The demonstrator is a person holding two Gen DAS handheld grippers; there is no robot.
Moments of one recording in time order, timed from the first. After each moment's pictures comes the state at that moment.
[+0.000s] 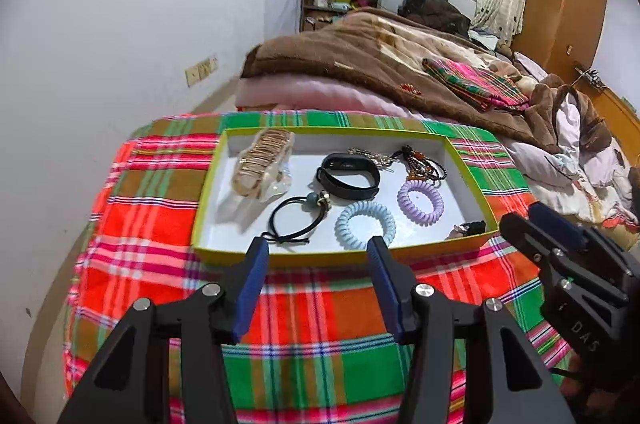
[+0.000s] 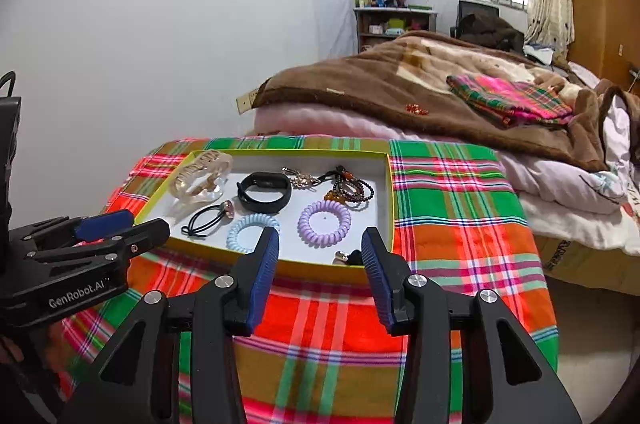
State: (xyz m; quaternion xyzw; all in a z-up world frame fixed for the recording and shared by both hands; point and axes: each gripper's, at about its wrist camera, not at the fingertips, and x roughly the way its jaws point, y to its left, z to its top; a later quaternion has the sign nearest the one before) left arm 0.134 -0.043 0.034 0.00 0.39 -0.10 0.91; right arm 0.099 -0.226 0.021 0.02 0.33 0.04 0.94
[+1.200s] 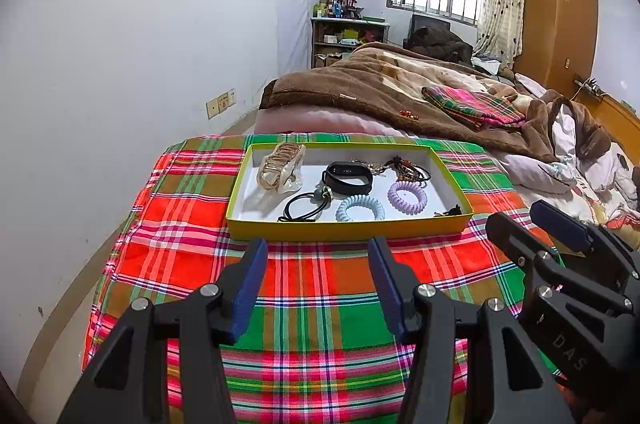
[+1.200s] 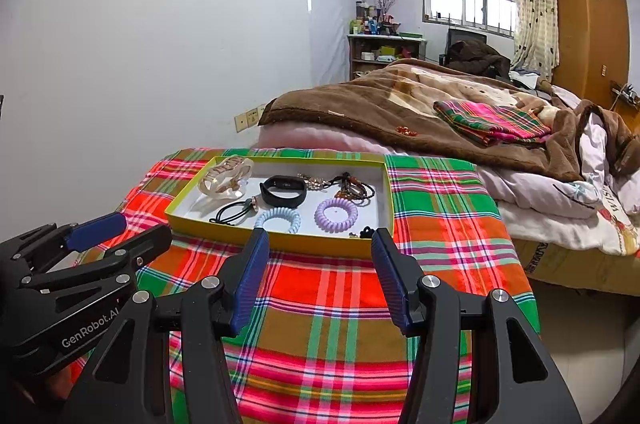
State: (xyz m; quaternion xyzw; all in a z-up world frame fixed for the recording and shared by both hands) left arm 0.063 -0.039 0.048 0.01 0.33 -0.08 0.94; right arm 0.041 -0.203 0.035 0.00 0.29 0.03 0.96
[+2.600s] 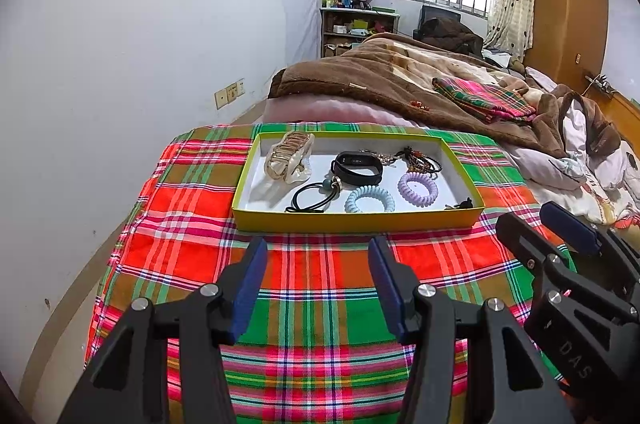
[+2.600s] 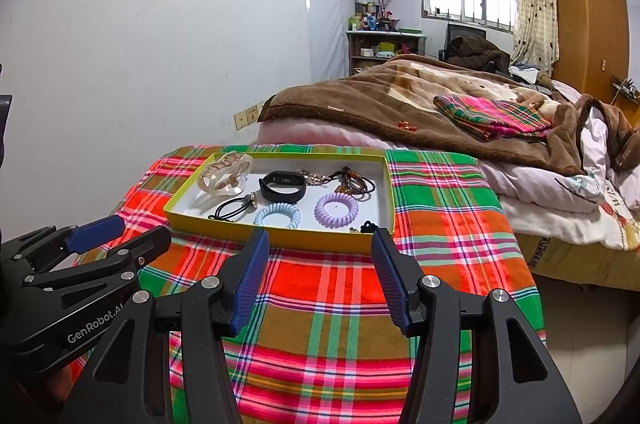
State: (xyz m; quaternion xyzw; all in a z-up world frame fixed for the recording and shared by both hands) left arm 0.067 -0.040 0.044 0.01 0.35 -0.05 0.94; right arm 0.041 -0.204 0.031 0.01 0.30 0.03 0.95
